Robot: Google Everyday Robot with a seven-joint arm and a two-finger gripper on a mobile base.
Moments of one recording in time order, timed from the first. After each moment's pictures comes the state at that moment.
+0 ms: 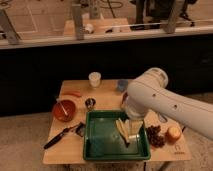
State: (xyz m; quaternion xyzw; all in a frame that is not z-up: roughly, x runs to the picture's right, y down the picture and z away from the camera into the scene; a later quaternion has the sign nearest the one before) arm 0.109 0.135 0.634 -0.28 -0.08 -0.09 0.95
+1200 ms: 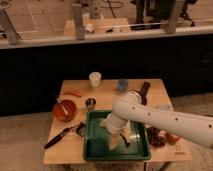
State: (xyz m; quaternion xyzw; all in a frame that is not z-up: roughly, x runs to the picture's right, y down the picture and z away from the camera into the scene) arm -0.001 0.238 0.728 -0.34 -0.24 -0.12 0.90
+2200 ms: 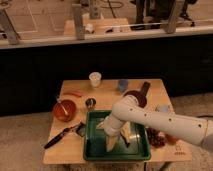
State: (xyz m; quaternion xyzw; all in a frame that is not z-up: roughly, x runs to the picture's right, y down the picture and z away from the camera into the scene) arm -0.013 0.258 0.751 -0.34 -0.28 -0.14 0.88
